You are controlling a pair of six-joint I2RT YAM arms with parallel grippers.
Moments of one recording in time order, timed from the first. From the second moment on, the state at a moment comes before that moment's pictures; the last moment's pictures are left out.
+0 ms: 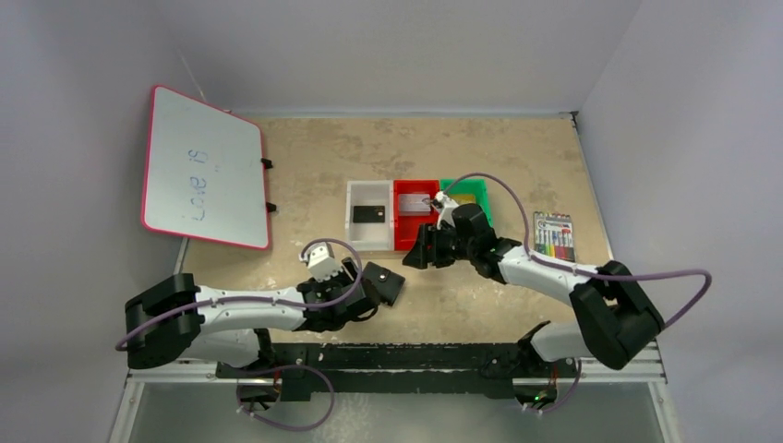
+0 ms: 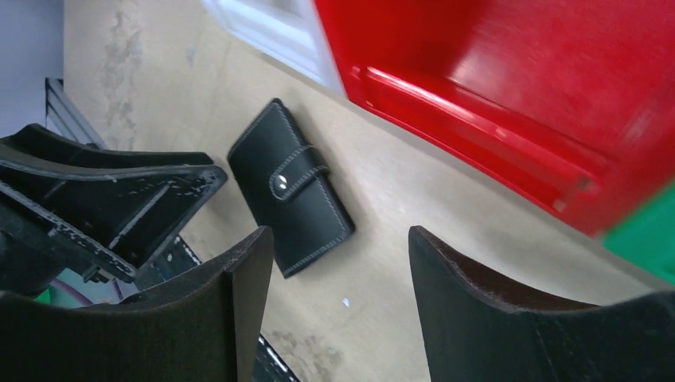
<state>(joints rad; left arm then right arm) -1.21 1.25 0.53 -0.40 -0.80 -1.57 0.59 1.33 0.57 0.07 -0.35 0.57</state>
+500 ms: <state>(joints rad) -1.21 1.18 0.41 -0.23 -0.77 -1.59 0.75 1.59 0.66 0.25 -0.29 0.49</state>
